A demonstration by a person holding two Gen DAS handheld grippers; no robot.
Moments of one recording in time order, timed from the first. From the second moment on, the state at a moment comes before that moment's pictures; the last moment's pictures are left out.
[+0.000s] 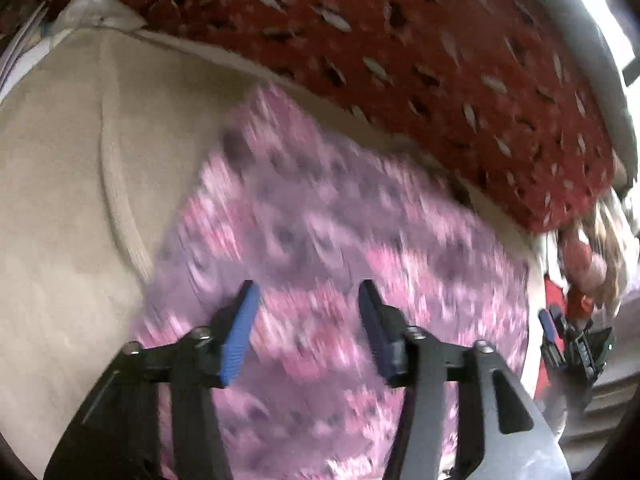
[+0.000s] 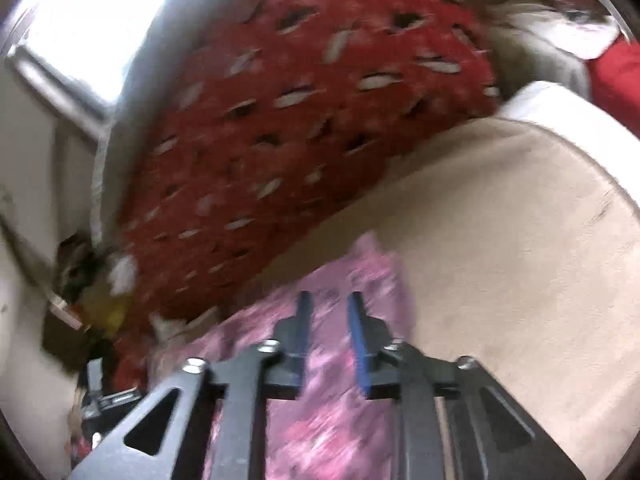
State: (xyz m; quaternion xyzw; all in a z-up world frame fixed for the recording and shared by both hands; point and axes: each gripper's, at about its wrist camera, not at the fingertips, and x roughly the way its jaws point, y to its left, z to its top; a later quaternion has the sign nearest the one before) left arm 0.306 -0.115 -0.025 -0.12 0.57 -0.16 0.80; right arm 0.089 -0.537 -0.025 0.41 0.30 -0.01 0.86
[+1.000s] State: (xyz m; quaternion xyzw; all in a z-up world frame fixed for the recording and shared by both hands) left arm 0.201 -0.151 -0.059 0.01 0.57 -0.07 0.82; right arm -0.016 -0.414 -0.054 0.13 0.40 -0.01 0.91
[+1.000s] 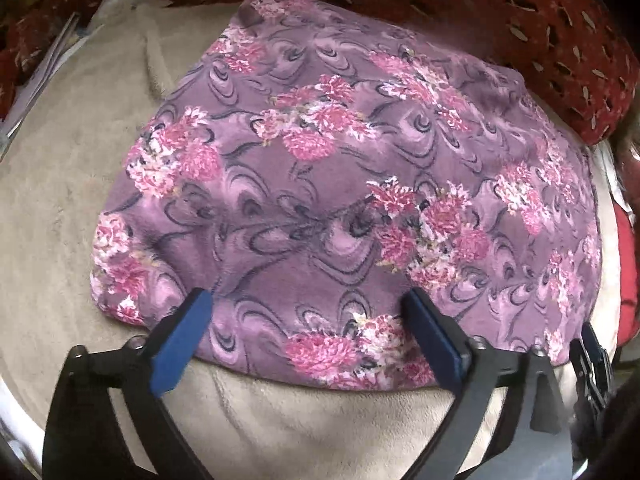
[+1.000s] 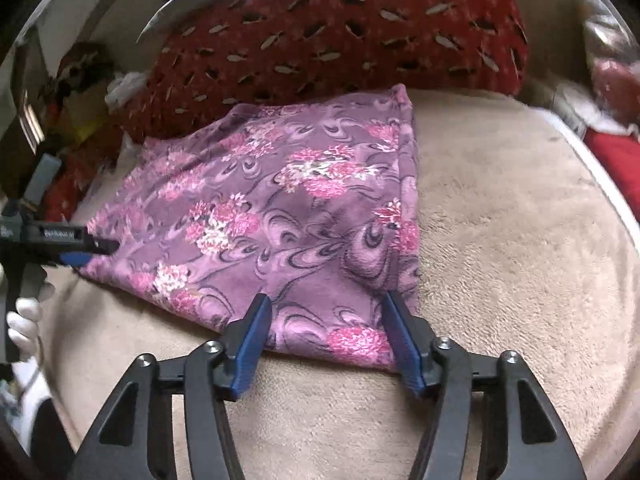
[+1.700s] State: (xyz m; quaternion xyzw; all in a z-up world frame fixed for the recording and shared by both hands) left arm 0.183 -0.130 -0.065 0.00 0.56 -0.09 0.82; right arm 0.000 -0.378 -0.058 0.03 0.45 0.02 0.89
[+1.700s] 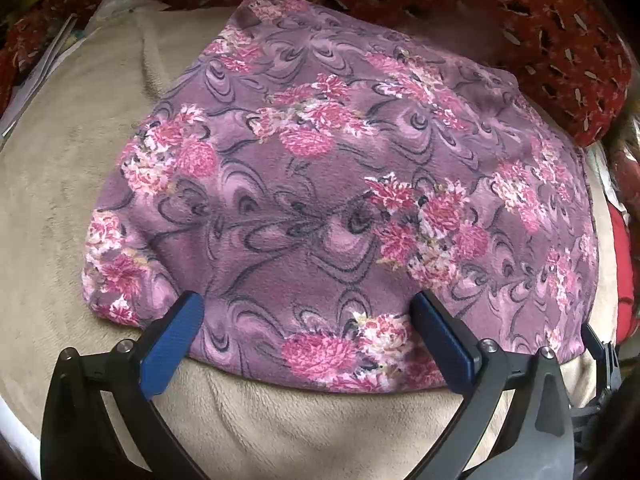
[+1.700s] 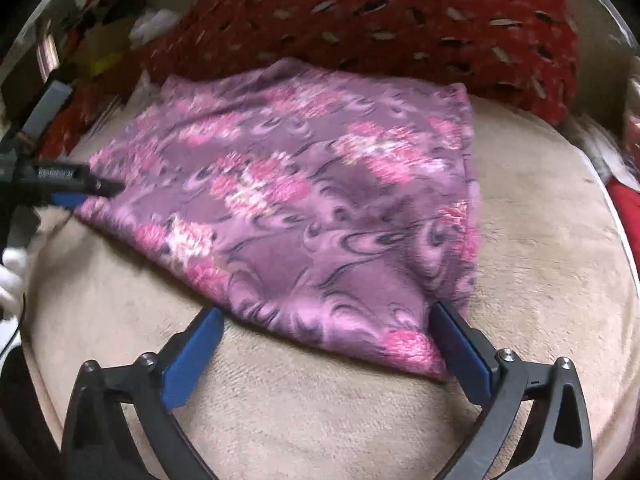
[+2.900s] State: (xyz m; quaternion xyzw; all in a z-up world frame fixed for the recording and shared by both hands) left arm 0.340 -0.097 -0.051 -0.06 0.62 -0.05 0.79; right arm 0.140 -0.492 -0.051 0.21 0.43 -0.19 0.86
